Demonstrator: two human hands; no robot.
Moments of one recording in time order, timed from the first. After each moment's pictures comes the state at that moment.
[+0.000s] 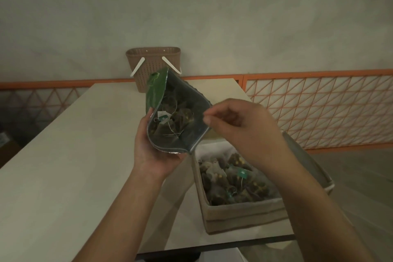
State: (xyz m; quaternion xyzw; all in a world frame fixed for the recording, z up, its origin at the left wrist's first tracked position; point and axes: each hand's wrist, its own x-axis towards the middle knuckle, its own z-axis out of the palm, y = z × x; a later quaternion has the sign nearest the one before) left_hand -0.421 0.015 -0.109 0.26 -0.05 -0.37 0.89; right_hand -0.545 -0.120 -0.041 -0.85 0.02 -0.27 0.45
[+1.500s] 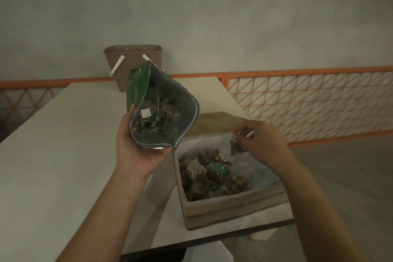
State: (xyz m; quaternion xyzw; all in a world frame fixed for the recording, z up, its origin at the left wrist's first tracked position) left_hand -0.429 0.002 -0.105 0.25 -0.07 -0.35 0.90; right_hand -0.554 -0.217 -0.104 -0.91 0.22 -0.20 0.28
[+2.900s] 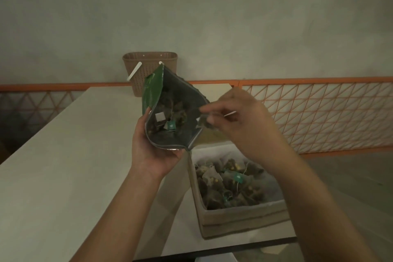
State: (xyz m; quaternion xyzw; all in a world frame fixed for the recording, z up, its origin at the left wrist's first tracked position) left_hand -0.417 0.010 -0.100 0.22 -0.07 -0.37 0.90; right_hand -0.536 -0.134 -0.033 -0.89 0.00 -0.30 0.34
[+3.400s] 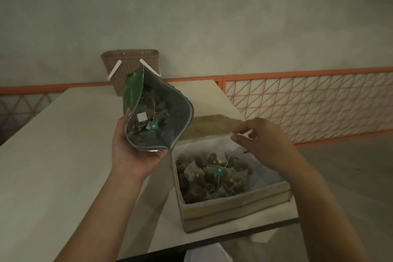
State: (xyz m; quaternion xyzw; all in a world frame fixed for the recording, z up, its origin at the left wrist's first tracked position) left_hand -0.428 0.004 -0.103 0.23 -0.07 -0.36 0.90; right_hand -0.573 -0.214 -0.086 -0.93 0.19 -0.20 0.25
